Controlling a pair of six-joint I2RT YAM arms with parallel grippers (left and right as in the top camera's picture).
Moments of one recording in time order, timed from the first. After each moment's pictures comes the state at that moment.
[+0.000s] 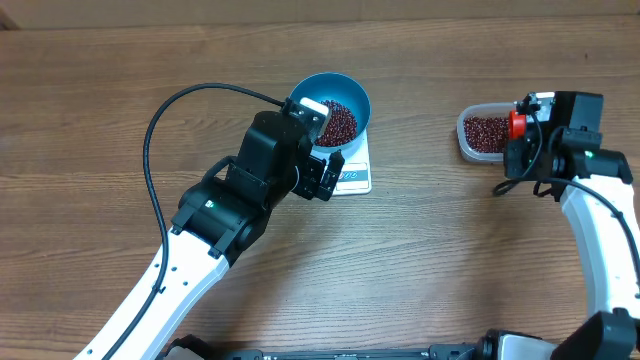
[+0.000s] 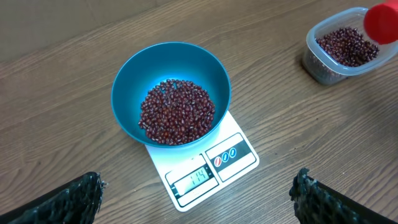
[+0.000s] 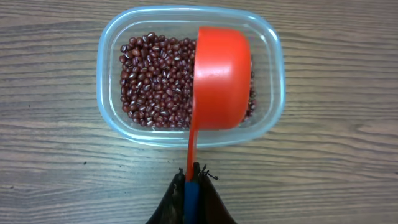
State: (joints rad) left arm -0.57 1.28 1.18 -0.58 -0.06 -0.07; right arm -0.18 1.44 1.10 -0.69 0.00 -0.22
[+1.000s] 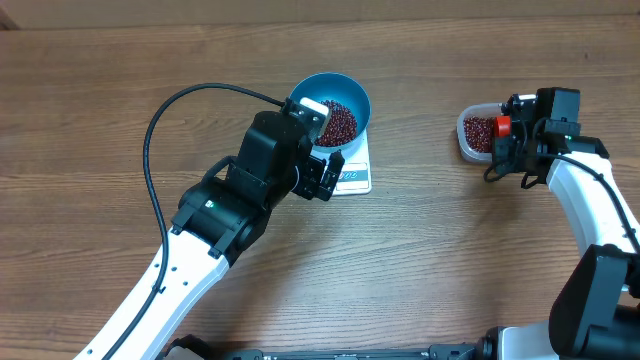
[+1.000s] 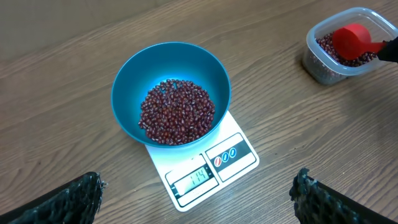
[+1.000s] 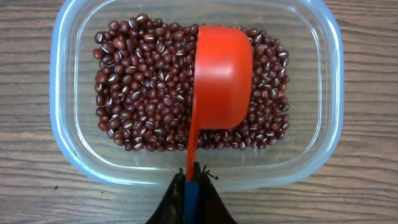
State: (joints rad) left arm -0.57 1.28 1.18 -0.58 -0.06 -0.07; right arm -0.18 1.64 1.10 -0.58 -0.02 -0.24
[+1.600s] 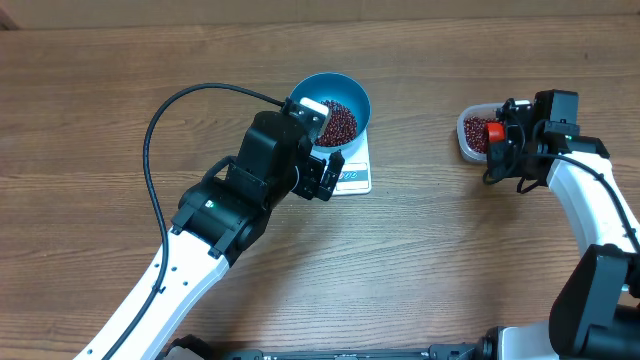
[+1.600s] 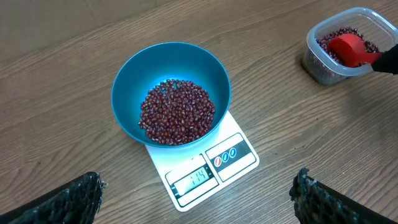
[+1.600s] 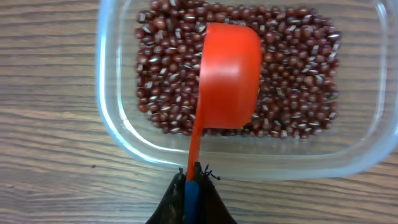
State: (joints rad) left arm -0.57 1.28 1.18 -0.58 -0.06 -0.07; right arm -0.18 1.64 1.11 -0.65 -0.12 -0.25
